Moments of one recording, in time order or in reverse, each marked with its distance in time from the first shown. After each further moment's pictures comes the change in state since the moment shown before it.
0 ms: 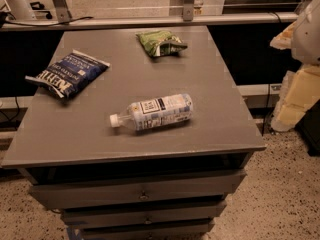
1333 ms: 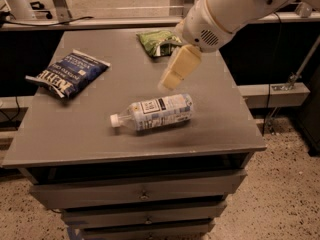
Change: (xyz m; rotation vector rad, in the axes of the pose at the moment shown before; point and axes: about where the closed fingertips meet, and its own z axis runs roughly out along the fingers) arm -0.192 -0.052 0.075 -0.055 -0.457 -0.008
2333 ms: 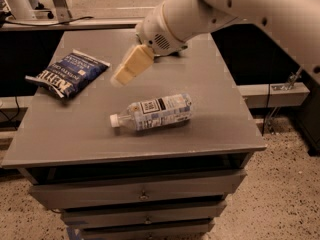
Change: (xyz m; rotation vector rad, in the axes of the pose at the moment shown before) arm -0.080 0.002 0.068 -0.038 -0.223 0.012
